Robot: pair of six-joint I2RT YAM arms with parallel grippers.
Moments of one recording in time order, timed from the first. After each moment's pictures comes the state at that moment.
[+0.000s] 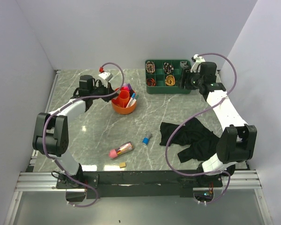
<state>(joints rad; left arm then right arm) -0.16 1.68 1.06 0.17 0.70 0.09 0.06 1.54 1.33 -0.33 -0.30 0.12</state>
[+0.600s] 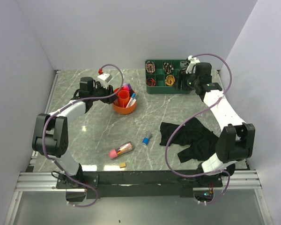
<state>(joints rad) -0.17 1.67 1.03 0.16 0.59 0.06 0.11 1.56 1.33 -0.34 -0.28 0.09</state>
